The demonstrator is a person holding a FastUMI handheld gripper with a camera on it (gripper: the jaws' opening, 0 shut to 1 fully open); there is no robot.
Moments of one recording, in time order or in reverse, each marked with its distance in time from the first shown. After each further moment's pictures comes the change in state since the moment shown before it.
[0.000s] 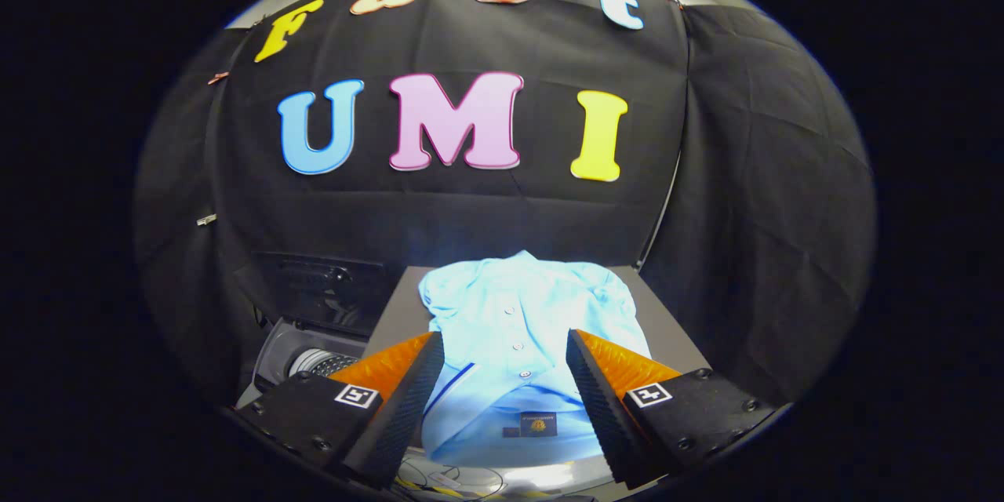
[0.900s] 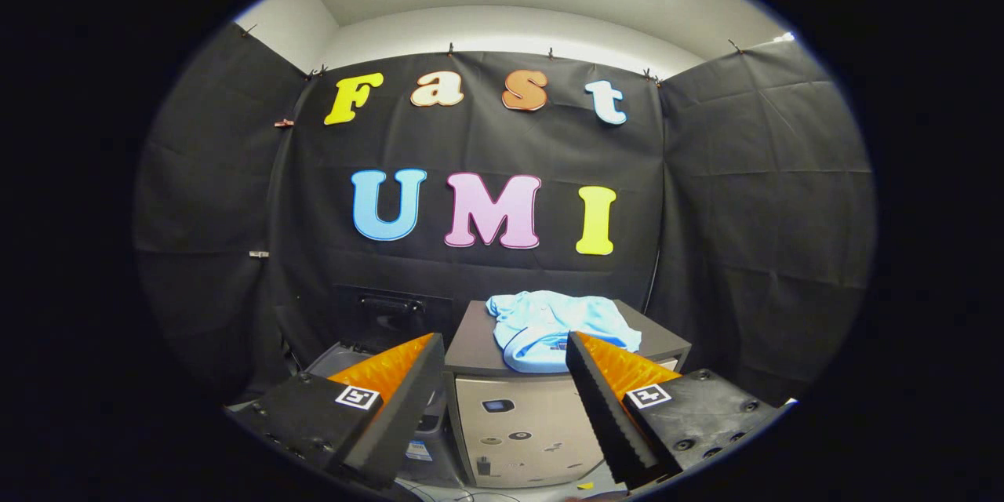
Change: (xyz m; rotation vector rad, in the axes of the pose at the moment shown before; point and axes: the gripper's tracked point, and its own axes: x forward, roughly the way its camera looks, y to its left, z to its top) arm -0.234 0.057 -0.060 -0.020 -0.471 0.081
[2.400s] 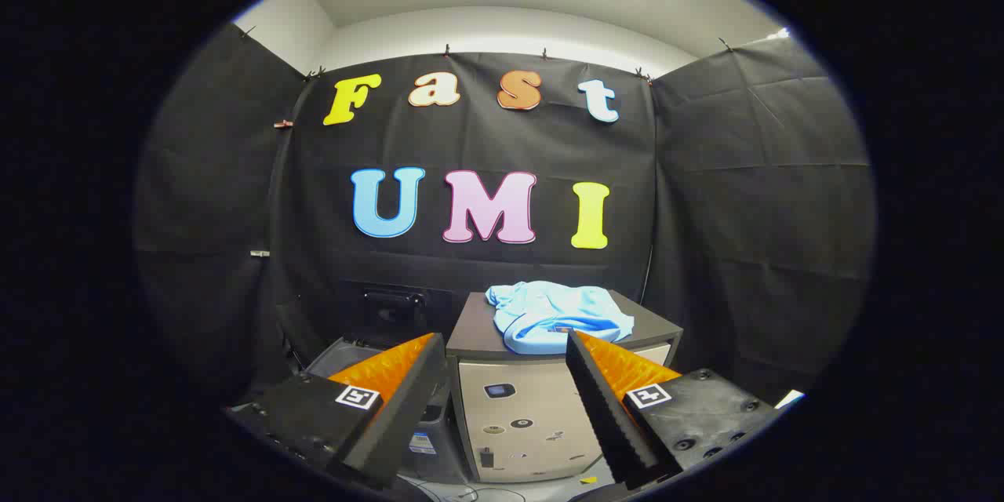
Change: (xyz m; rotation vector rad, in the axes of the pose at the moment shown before) arm -0.044 0.003 -0.013 0.002 -0.007 -0.023
